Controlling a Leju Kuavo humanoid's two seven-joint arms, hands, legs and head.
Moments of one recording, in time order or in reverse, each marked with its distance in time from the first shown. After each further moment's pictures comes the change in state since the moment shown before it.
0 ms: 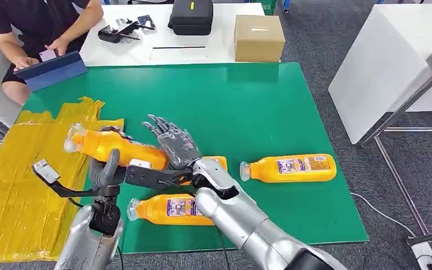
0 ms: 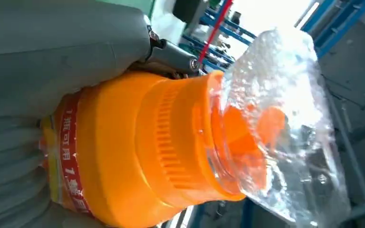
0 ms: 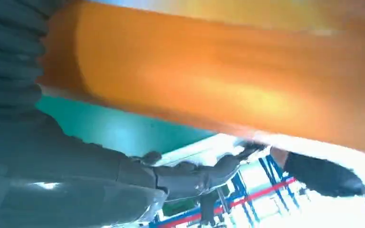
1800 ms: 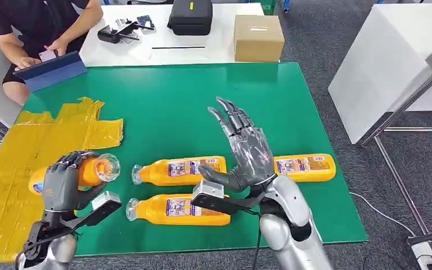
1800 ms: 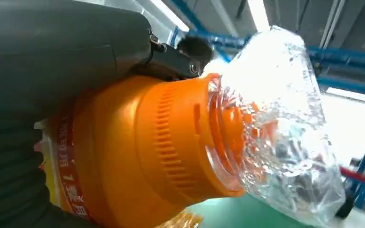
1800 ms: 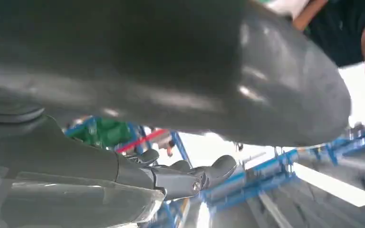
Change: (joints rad) left arm 0.196 0.211 0.056 -0.235 -1.616 0.913 0.092; right arm 0.408 -0.199 -0.283 -0.840 0.316 0.076 -0.120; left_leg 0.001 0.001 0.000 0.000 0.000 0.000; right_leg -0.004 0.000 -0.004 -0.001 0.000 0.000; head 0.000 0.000
